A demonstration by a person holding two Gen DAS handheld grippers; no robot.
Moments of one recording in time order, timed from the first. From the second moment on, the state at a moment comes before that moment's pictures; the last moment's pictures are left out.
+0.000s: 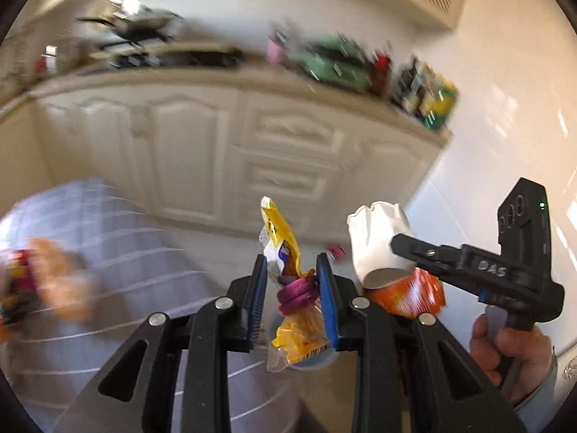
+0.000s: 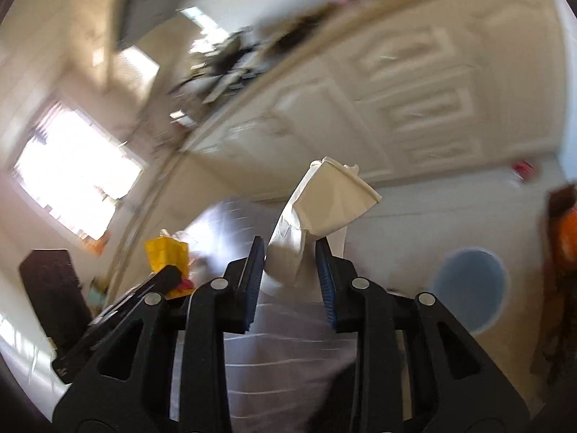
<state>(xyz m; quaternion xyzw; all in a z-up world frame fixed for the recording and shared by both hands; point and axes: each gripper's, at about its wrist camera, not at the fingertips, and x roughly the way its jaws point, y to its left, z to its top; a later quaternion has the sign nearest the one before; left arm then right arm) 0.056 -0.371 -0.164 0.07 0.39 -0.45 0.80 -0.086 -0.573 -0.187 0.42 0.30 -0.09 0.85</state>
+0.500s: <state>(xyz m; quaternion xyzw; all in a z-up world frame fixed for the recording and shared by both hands) 0.056 -0.551 -0.371 0.18 0.58 -0.43 0.67 -0.100 -0.672 -0.378 0.55 0.39 -0.17 0.72</state>
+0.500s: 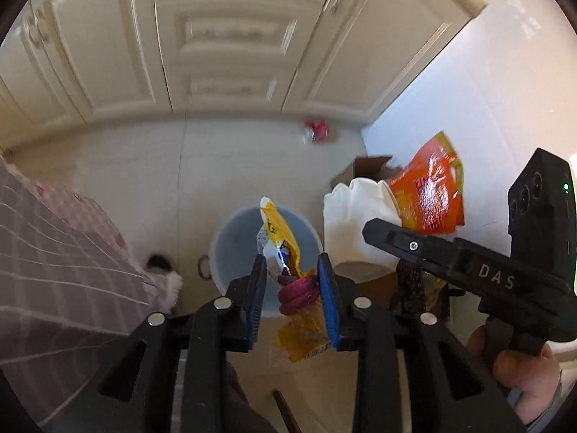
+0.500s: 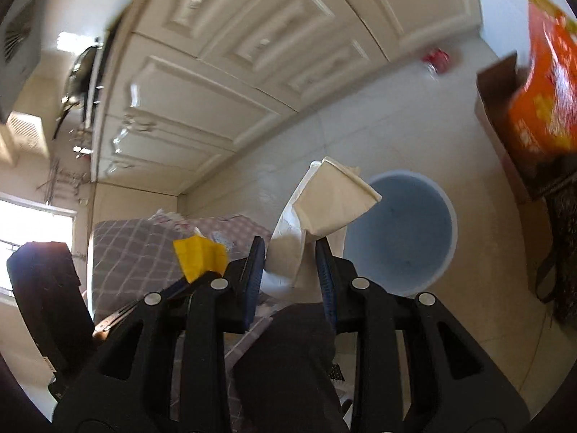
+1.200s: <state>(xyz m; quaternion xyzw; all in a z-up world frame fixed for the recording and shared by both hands) 0.064 -0.535 -0.319 0.20 0.50 -0.39 0.75 -0.129 -0.671 -0.359 0.54 0.37 -0.25 0.71</state>
